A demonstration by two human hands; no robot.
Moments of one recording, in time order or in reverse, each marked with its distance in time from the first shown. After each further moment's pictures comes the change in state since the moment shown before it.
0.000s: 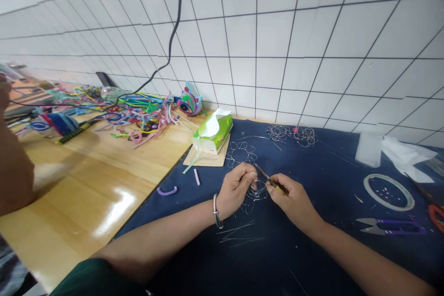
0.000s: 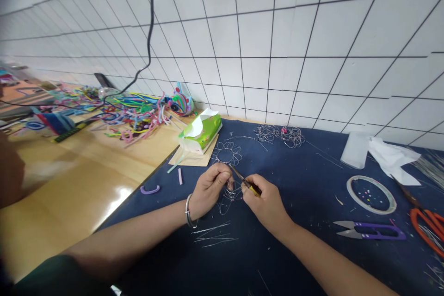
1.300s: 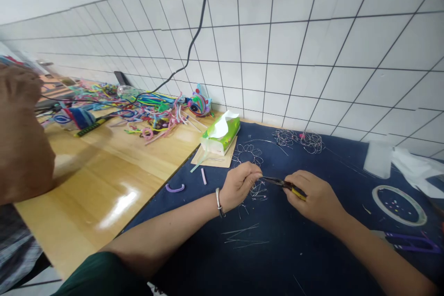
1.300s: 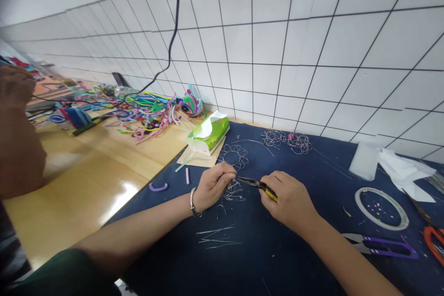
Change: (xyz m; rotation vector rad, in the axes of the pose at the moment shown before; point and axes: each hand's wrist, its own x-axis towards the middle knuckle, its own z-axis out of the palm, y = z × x) left_hand 0.008 -0.003 -0.022 0.297 -0.013 0.242; right_hand 0.012 0.013 -0.038 -0.754 0.080 -0.572
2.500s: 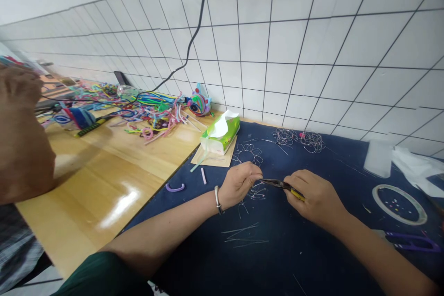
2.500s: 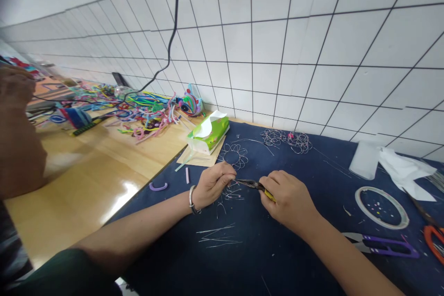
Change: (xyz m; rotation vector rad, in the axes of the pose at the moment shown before) left_hand 0.006 -0.001 -0.004 0.056 -0.051 0.175; right_hand 0.002 -0.002 -0.005 -0.090 0.007 -0.083
